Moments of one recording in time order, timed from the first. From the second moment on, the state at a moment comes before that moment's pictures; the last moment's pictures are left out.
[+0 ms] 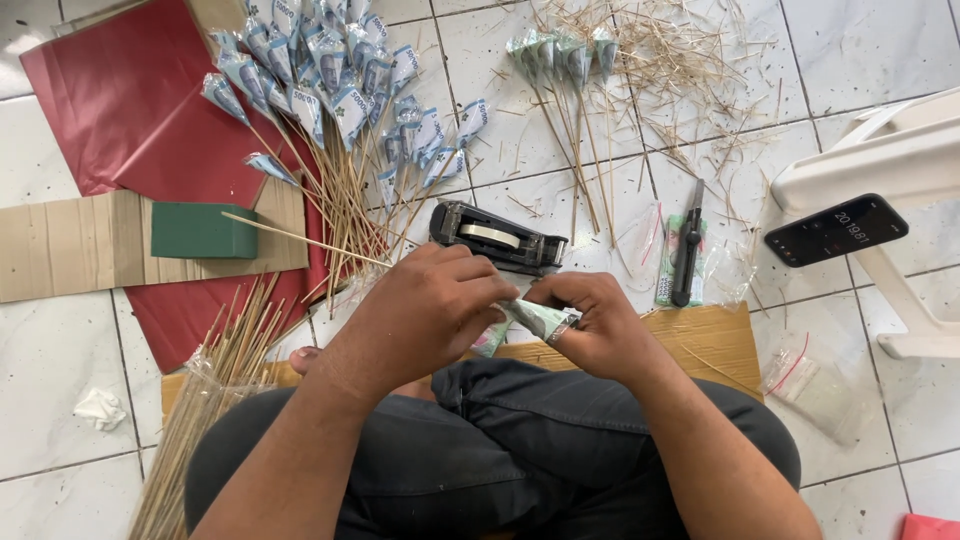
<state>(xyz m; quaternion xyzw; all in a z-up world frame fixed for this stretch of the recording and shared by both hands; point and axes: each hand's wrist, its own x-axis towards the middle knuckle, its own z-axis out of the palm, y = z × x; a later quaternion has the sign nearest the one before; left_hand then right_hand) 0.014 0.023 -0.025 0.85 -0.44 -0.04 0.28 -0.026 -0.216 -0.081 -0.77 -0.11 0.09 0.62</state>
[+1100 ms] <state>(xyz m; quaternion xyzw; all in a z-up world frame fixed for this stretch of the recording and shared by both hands) 0.006 0.006 -0.031 0.79 -0.28 -0.02 0.55 -0.037 -0.218 -0.044 -0.85 -0.23 -0.23 0.40</state>
